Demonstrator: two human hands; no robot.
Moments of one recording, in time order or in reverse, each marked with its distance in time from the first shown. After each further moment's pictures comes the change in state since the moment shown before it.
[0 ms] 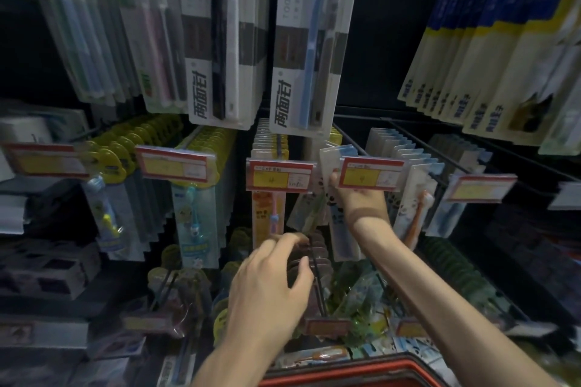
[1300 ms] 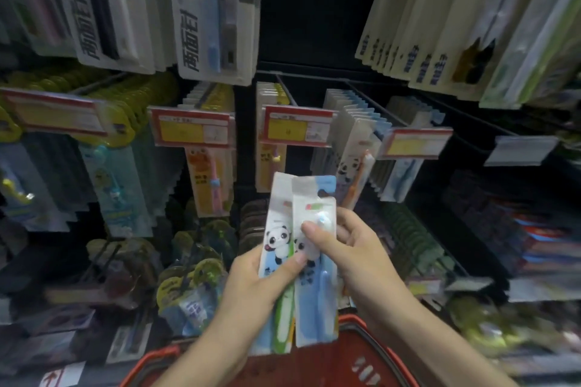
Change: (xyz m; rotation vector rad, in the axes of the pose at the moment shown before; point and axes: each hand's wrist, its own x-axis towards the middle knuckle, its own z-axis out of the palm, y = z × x) left_hand -0.030 0.037 0.064 -0.970 -0.265 -0.428; right_hand -0.078 0.048 -0.108 0.100 -0.320 0.174
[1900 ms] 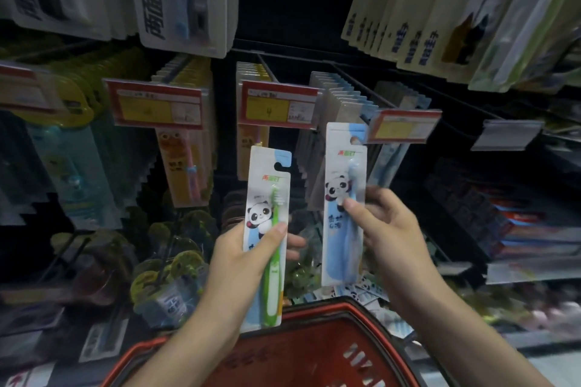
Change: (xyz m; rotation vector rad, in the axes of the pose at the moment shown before) left_hand 0.013 0.002 0.011 0.028 0.072 0.065; right_hand 0.004 -0.005 -0.044 -0.107 0.288 -0.080
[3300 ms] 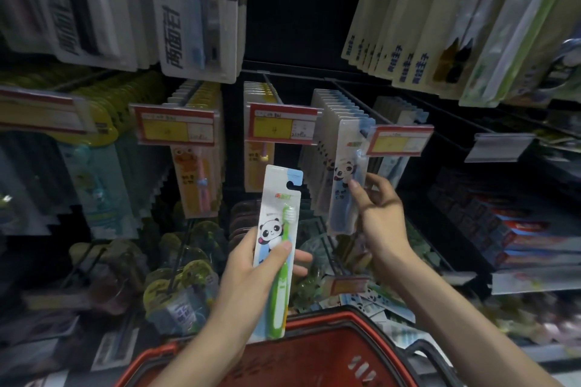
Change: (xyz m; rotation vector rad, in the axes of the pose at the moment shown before) left_hand -0.010 0.004 -0.002 0.030 -0.091 0.030; right_hand 0.063 0.022 0.005 -0.059 0.189 -0.098
